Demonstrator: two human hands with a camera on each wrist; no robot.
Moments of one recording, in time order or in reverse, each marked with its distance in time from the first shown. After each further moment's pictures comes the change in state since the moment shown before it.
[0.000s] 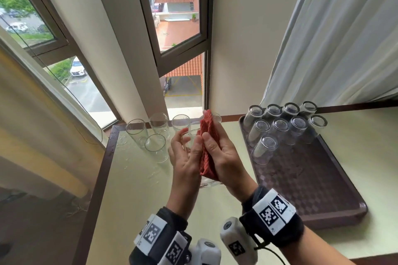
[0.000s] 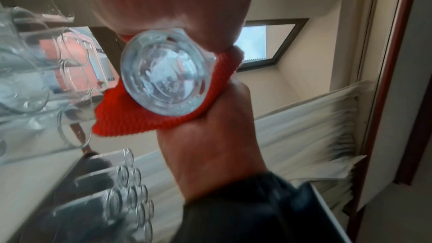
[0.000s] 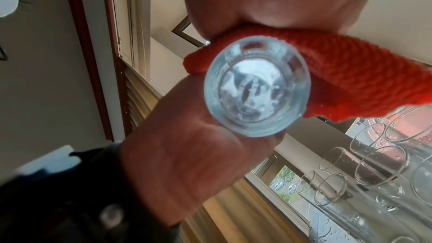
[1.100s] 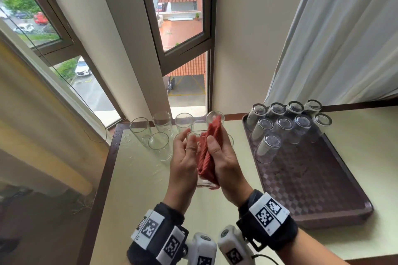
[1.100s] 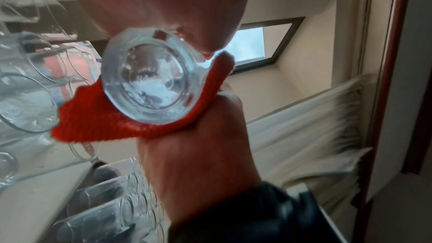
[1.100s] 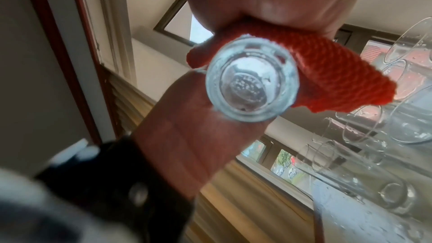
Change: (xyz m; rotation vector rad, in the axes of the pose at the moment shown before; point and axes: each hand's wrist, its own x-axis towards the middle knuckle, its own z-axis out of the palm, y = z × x) left_hand 0.004 -0.001 -0.012 0.065 -0.003 -0.059; right_hand -0.011 0.013 0.008 0.108 0.085 0.053
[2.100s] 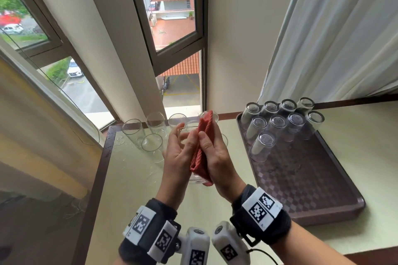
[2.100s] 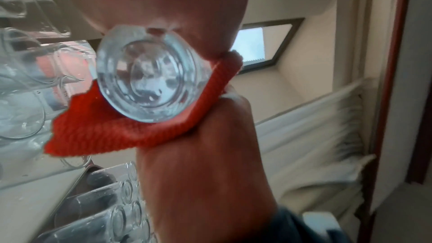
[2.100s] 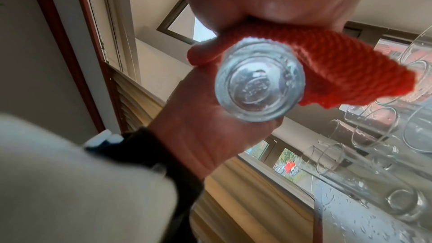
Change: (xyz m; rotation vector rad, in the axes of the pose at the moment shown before) left_hand 0.008 0.010 0.005 -0.011 -0.047 0.023; right_hand 0.009 -0.002 0.001 0.034 -0.004 0.032
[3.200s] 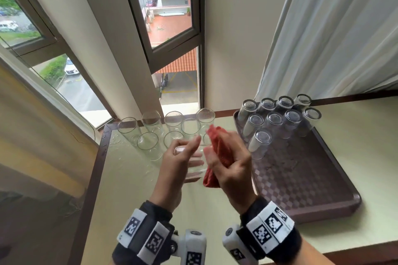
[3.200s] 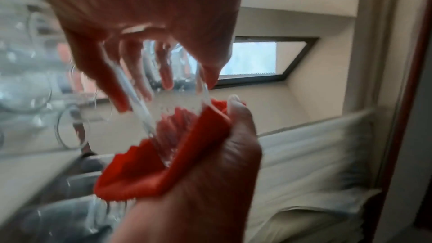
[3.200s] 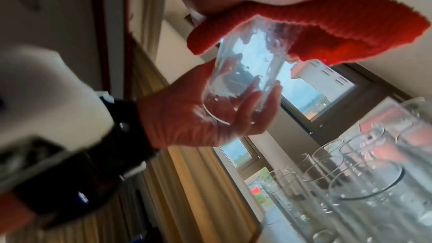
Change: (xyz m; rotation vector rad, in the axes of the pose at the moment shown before) left_hand -0.008 0.000 0.001 0.092 -0.006 -0.244; right_hand -0.031 -0.015 -0.029 -0.422 0.199 -0.474
